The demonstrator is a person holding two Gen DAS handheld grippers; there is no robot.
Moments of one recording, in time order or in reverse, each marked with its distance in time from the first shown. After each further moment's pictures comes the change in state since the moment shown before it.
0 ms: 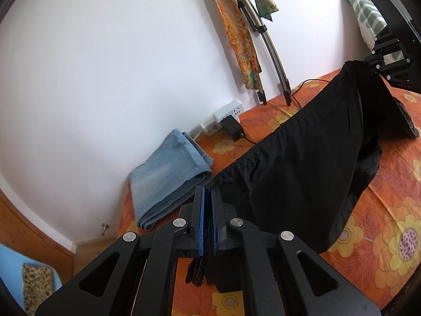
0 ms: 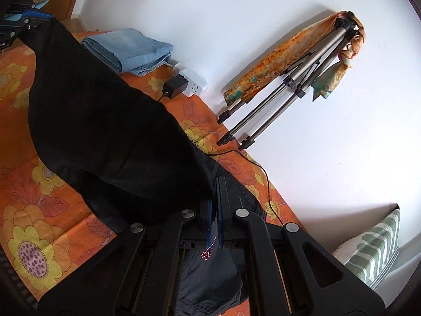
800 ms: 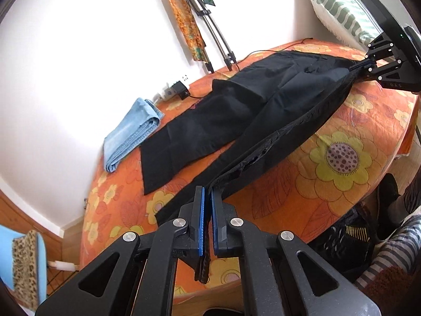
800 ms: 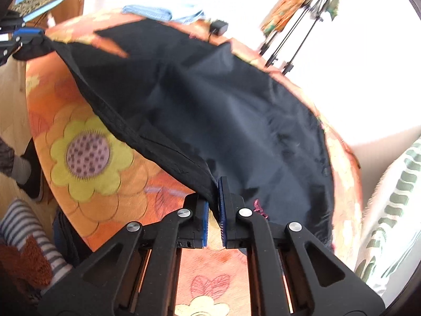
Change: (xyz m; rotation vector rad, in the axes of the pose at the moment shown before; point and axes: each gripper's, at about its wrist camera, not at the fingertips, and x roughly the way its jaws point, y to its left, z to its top) left arm -0.122 -0.060 -0.096 0.041 0.045 -0.103; right arm -0.078 0.080 -0.163 0.166 0.042 0.130
